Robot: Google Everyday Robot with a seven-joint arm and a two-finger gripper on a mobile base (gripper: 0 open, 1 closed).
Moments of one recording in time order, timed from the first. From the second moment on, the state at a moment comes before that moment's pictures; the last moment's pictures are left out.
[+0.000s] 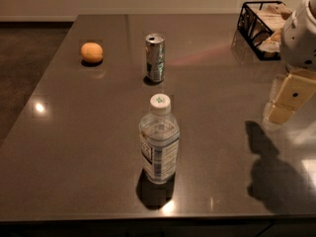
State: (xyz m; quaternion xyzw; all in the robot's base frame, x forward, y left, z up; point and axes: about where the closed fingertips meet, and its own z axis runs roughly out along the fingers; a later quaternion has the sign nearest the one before) arm 0.438 -0.217 0.976 -0.60 0.78 -0.03 0.16
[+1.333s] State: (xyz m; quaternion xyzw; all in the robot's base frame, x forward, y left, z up) arm 0.423 -0.179 0.966 -0.64 0.75 0.00 0.17
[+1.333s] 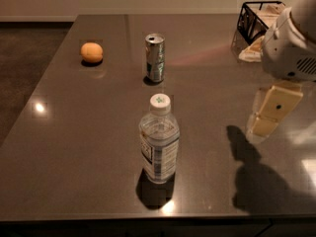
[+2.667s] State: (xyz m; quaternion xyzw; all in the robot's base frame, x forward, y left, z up) arm 0.369 -0.048 0.930 -0.67 0.69 0.15 0.25
